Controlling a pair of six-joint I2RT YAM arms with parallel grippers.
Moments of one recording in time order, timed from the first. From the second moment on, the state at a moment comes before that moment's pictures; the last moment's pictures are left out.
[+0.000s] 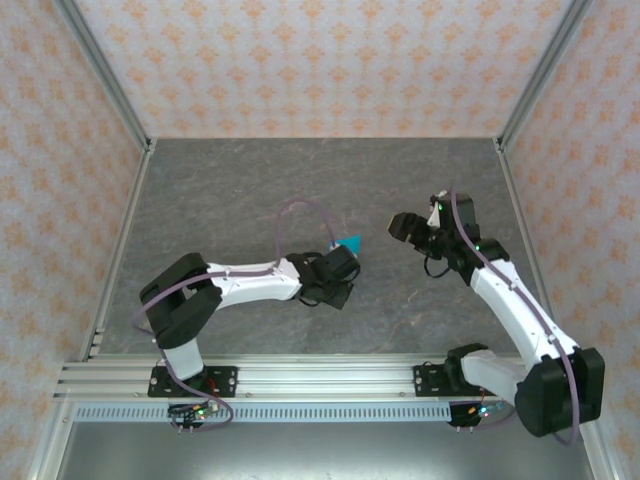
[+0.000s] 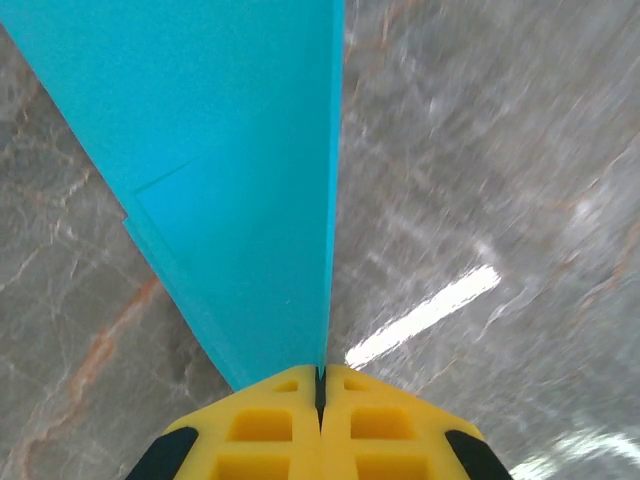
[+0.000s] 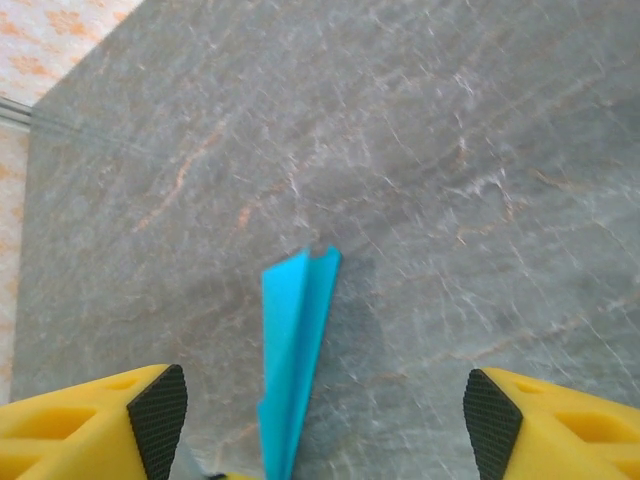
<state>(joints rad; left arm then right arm) -0.94 1.75 1.06 -0.44 -0.04 -0.53 0.24 1.07 0.80 -0.51 -0.26 0.65</state>
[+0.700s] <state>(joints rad) -0.74 1.73 0.75 0.19 0.38 -0.89 0.47 1.31 0.53 -0.05 -0.34 0.85</state>
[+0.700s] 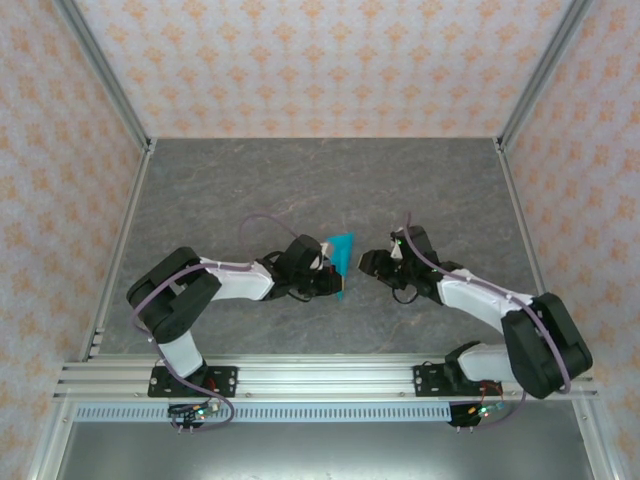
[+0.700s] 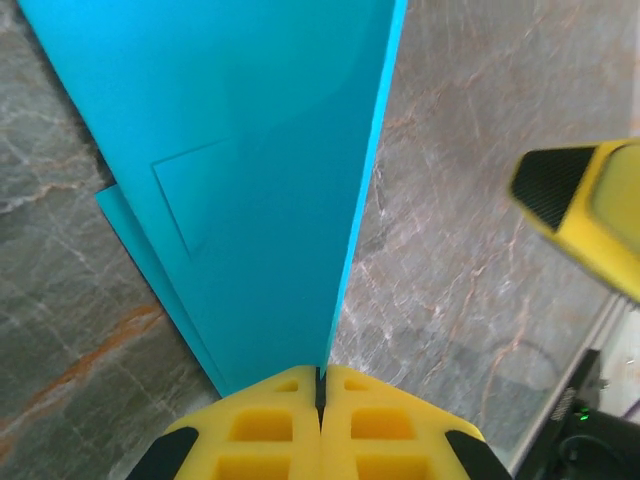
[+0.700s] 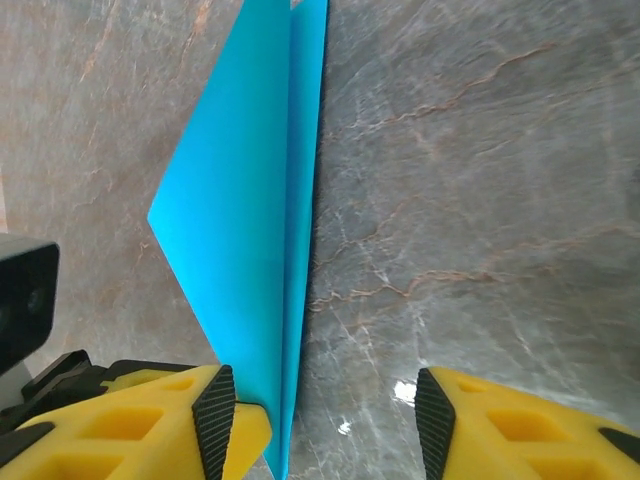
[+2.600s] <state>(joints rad) -0.66 1.78 0.64 0.46 0.50 -1.11 0.52 1.74 0.79 0.05 -0.43 0.94</state>
